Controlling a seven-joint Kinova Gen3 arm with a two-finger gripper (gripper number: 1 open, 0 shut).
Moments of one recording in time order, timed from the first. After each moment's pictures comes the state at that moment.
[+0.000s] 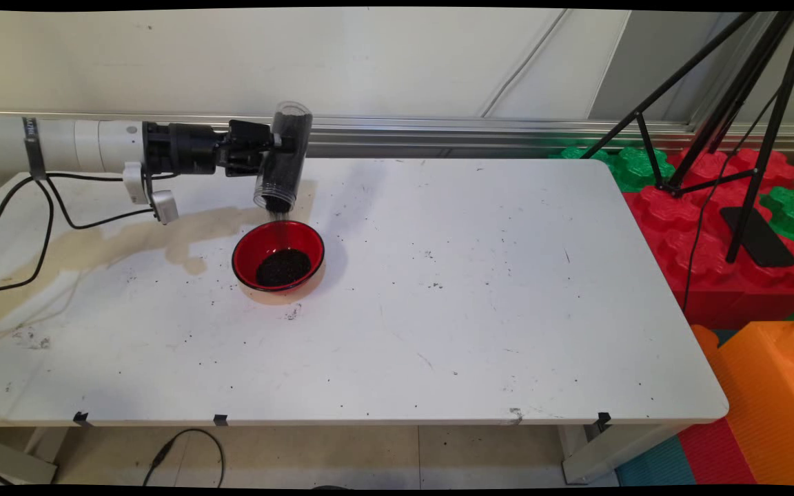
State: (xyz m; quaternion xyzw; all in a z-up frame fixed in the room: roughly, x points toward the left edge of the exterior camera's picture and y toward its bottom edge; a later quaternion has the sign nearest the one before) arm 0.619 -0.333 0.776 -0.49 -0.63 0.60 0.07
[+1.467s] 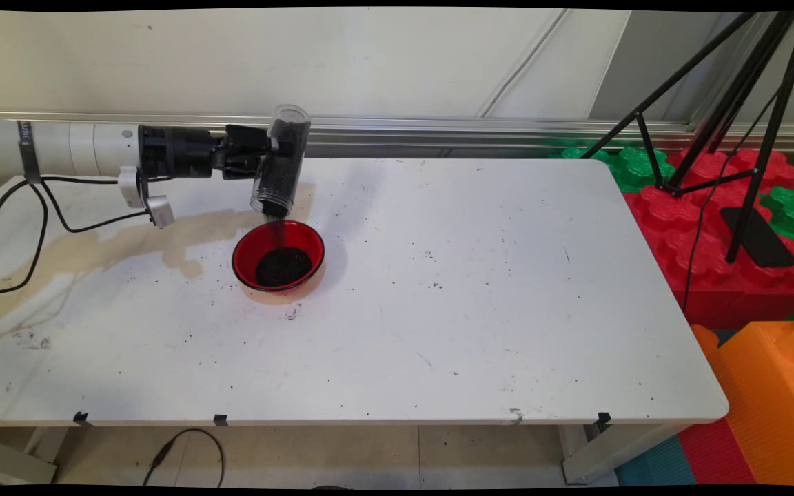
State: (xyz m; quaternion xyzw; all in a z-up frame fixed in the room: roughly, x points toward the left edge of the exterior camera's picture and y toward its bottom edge) arm 0.619 -0.326 0.775 -0.50 -0.62 0.60 0.07
